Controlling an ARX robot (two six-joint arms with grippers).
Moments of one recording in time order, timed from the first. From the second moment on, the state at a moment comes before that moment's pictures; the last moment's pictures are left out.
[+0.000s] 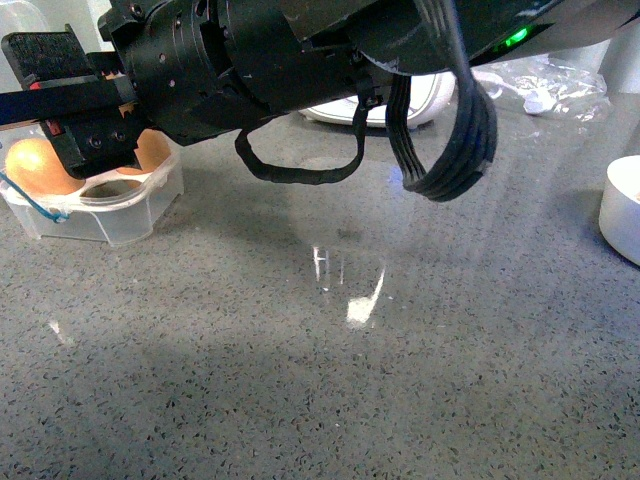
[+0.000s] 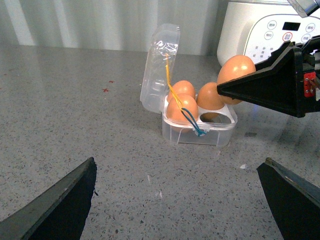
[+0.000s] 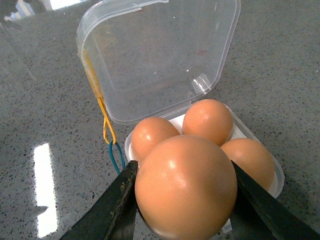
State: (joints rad) left arm 0.00 0.00 0.03 0.00 0.00 0.00; right arm 0.69 1.97 1.33 0.29 -0.42 -0.07
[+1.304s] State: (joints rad) left arm 0.00 0.00 0.03 0.00 0.00 0.00; right arm 0.47 1.68 1.08 0.48 -0.26 0.03
